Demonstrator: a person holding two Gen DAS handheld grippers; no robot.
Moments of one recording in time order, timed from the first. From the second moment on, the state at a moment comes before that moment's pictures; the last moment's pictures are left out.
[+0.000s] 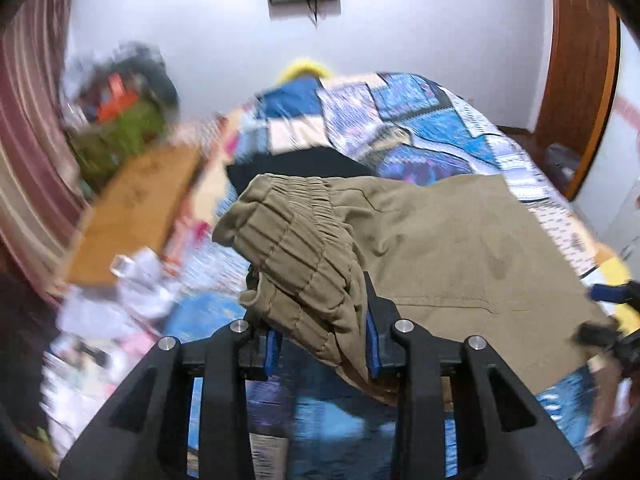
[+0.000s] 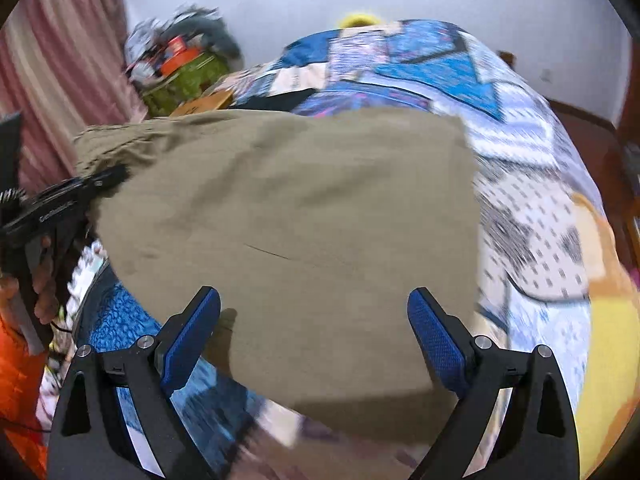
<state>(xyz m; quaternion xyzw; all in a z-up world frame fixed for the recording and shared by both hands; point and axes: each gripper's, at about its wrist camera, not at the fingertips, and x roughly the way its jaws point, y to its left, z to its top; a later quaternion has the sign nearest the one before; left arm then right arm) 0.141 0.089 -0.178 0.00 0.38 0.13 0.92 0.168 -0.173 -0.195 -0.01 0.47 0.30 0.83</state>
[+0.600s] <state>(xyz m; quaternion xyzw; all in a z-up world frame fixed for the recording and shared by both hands) 0.156 0.024 -0.108 0.01 0.31 0.01 0.95 0.154 -0.213 -0.209 0.04 0.47 0.26 0.84</state>
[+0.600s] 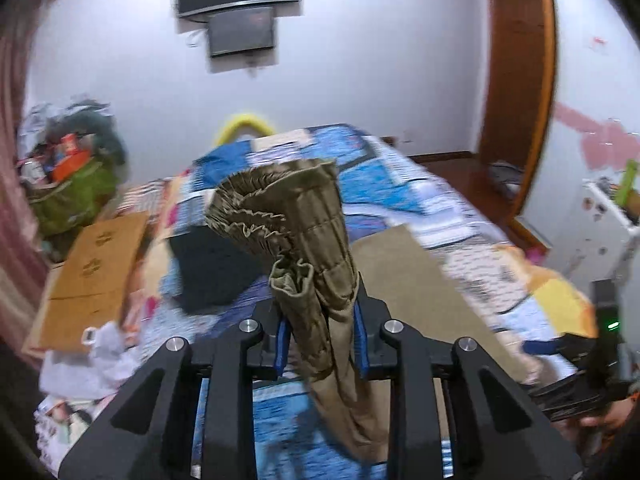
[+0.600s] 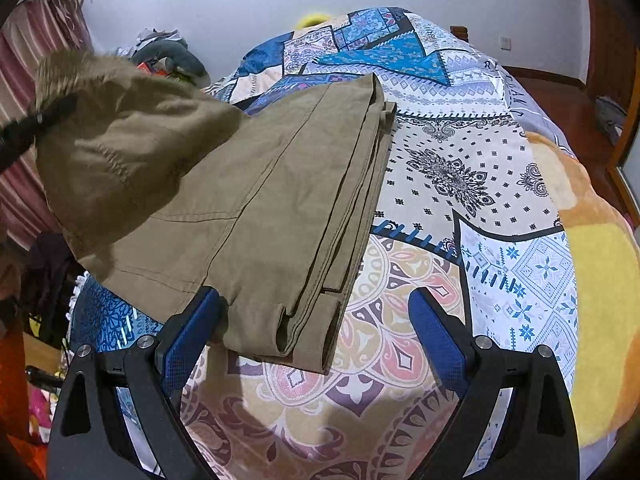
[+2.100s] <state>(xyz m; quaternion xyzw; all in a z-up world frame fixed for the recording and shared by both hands) 0.399 0.033 -0.250 0.09 0.55 0.03 0.83 0.171 -0.248 -0.209 0.09 0.48 0.21 0.85</state>
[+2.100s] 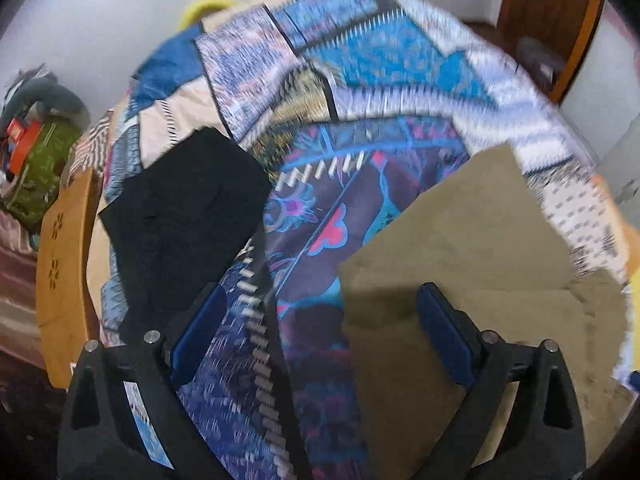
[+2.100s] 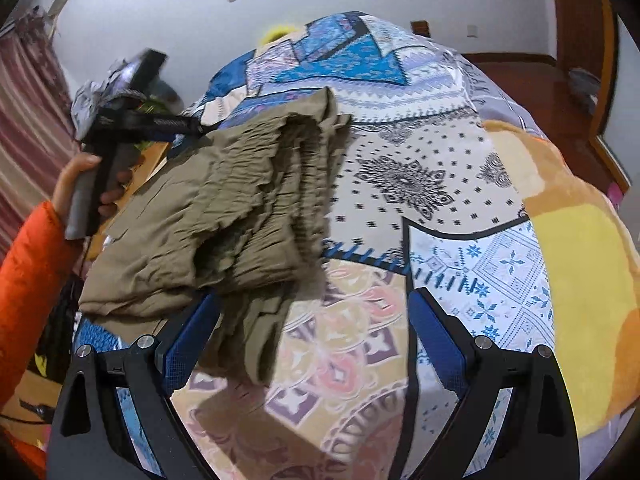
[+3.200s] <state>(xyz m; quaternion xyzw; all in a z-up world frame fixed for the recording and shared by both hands) 0.179 0.110 -0.249 0.00 0.54 0.07 0.84 0.141 -0.235 -0.164 0.07 0.41 0.23 0.88</state>
